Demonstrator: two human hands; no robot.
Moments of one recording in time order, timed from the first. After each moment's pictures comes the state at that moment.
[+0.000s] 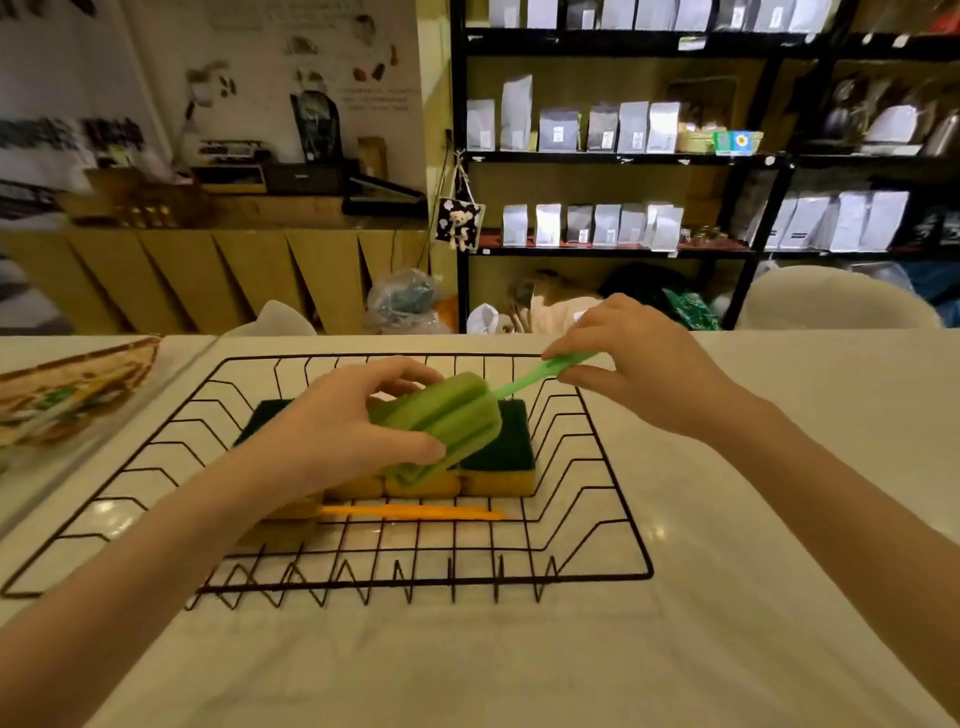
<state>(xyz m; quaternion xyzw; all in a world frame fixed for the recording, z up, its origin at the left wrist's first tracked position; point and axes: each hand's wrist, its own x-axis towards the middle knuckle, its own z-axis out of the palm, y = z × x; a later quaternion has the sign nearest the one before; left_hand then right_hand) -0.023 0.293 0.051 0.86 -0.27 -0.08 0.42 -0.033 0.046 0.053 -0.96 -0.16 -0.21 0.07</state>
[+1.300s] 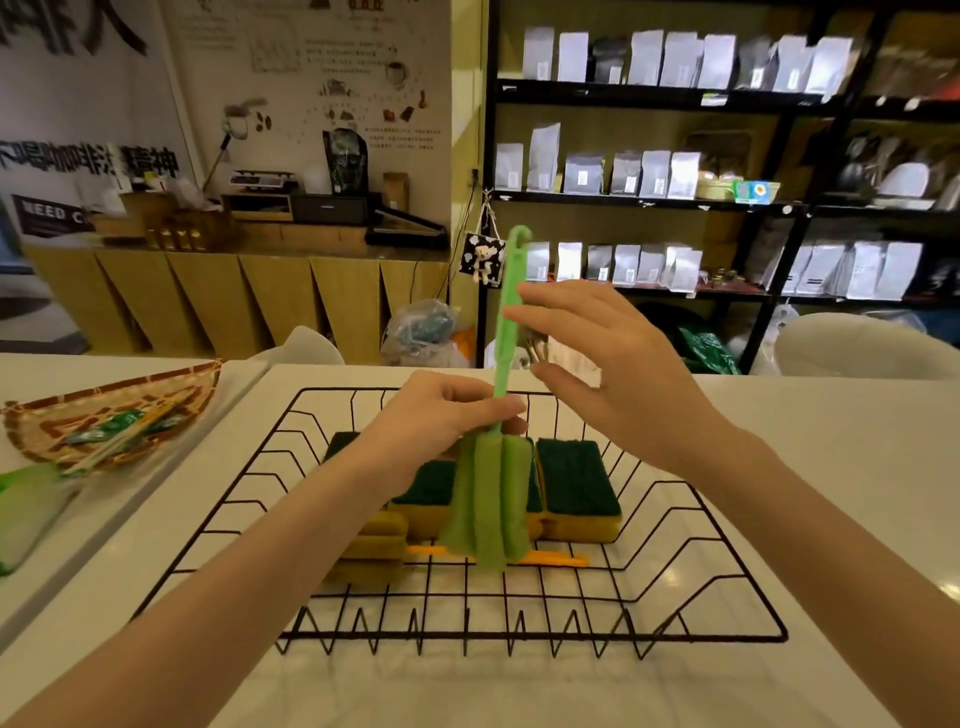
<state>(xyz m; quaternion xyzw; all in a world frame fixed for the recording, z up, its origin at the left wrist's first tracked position) 0.020 0.313 0.049 0.76 -0.17 -0.16 0.61 -0.014 0.146 0.072 -0.89 -0.26 -0.36 0.12</state>
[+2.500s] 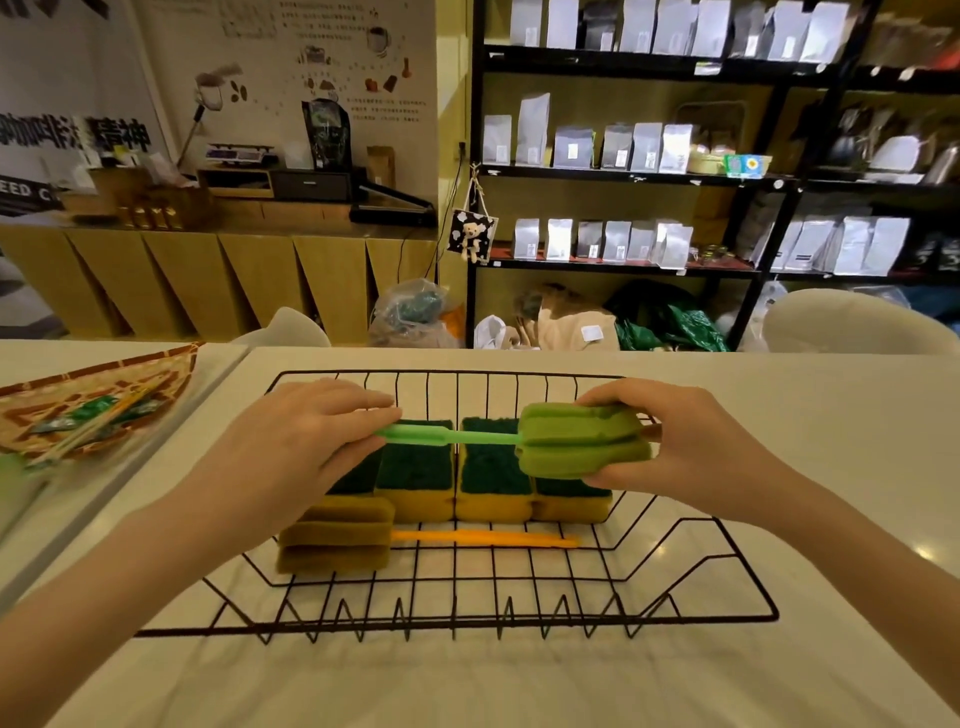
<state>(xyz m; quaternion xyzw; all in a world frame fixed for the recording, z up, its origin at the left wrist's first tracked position) 0.012 0.393 0.028 0.90 -0.38 0.21 0.05 -0.045 0.098 0.032 -0.93 -0.14 -0.13 0.31</state>
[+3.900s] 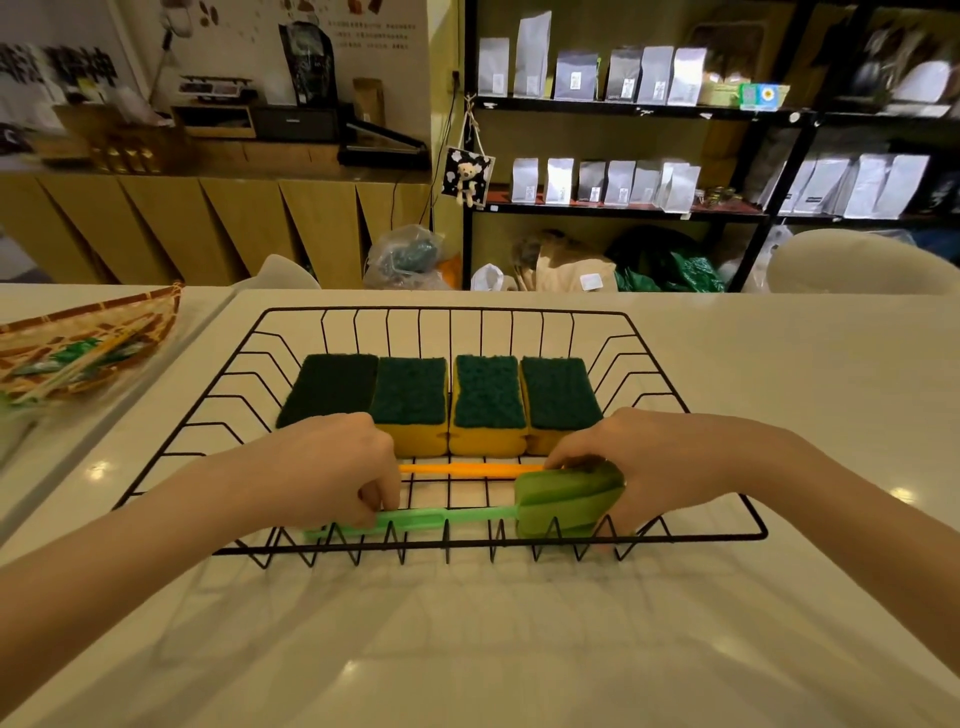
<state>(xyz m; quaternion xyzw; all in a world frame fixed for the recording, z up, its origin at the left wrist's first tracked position) 0.002 0.361 0.002 0.89 -0.41 -0.17 -0.09 -0.052 0.122 0.019 -0.95 -0.18 0.24 0.07</state>
